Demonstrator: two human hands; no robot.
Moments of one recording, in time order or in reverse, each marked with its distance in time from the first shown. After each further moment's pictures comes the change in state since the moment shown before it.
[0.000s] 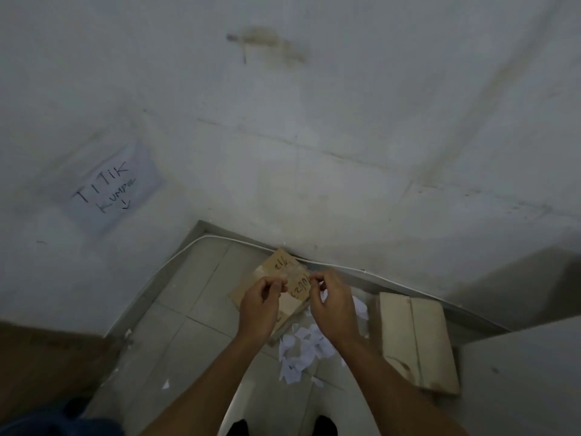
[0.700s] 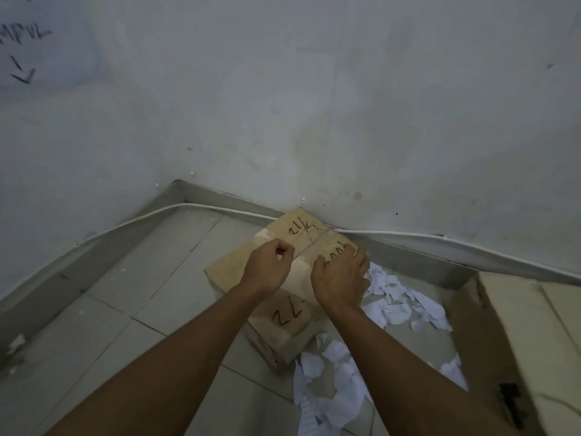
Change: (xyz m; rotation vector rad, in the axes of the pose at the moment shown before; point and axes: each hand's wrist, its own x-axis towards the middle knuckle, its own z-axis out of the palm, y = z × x) left_hand 0.261 -0.375 0.079 0.430 -0.061 0.274; right_hand 0.031 0.316 0.329 -0.355 0.137 0.346
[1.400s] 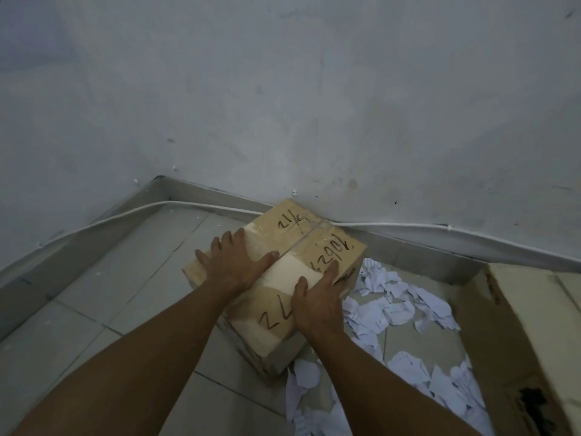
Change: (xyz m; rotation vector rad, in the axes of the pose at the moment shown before) left_hand 0.051 -0.076 0.018 0.619 0.082 -0.115; right_hand -0.028 0.027 0.045 0.211 -0.242 0.113
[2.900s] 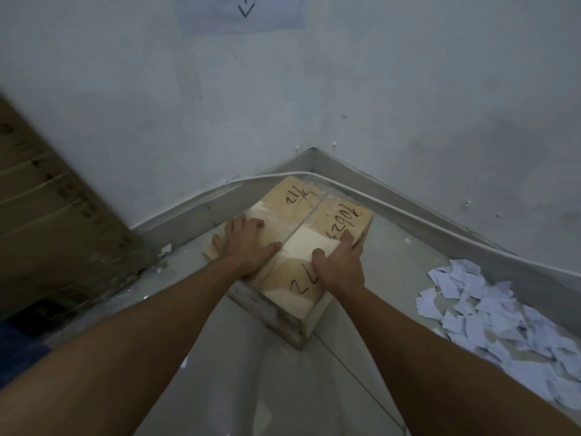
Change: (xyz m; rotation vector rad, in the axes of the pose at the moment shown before) left_hand -0.050 -0.251 -0.075 -0.082 0.060 -0.322; right_hand -0.067 -0.140 0.155 -0.141 -0.346 -0.301
